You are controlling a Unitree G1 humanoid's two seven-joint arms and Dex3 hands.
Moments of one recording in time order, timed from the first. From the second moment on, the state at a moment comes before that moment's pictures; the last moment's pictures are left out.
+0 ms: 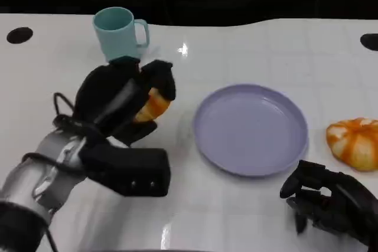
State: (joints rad) left arm -0.54 0.32 -0.35 0.49 0.74 -0.37 0.25; right arm -0.12 -0.18 0.01 0.63 0.17 -0.39 0.63
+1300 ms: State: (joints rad) left arm -0.92 -0.05 -0.60 1.02 0.79 -0.45 0.32; right arm -0.10 -0.18 0.01 0.57 0.17 -0.34 0.62
